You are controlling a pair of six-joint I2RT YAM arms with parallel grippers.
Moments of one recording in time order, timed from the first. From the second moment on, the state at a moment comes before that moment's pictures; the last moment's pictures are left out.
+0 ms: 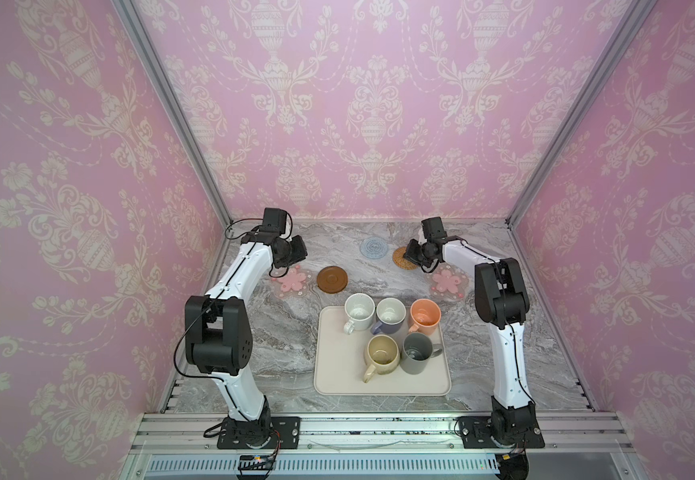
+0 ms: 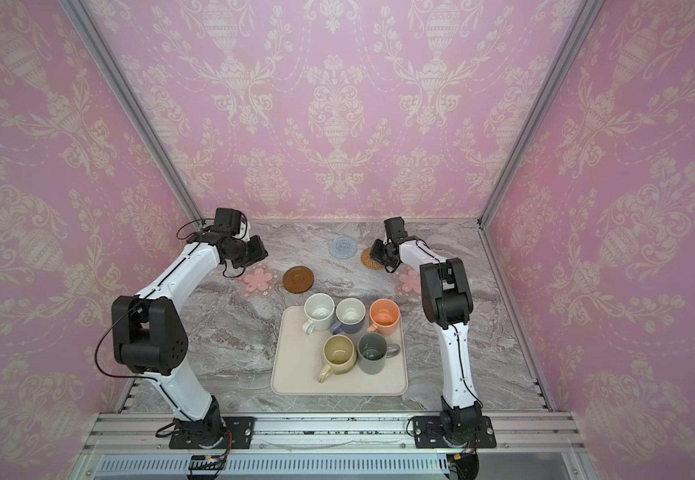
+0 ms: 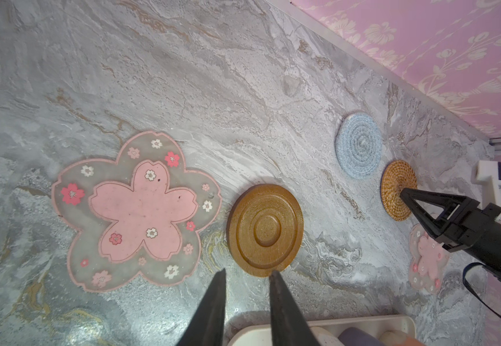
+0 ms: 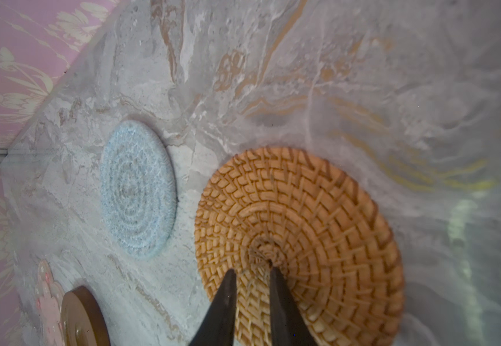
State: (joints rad) left arm -0.07 1.77 1.50 -0.68 0.21 -0.47; right arm 0.20 2.31 1.76 -0.40 -0.26 0.64
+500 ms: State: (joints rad) left arm -0.06 1.72 1.48 -0.68 0.23 -0.49; right arm 0.24 2.20 1.58 -0.38 -0.30 0.64
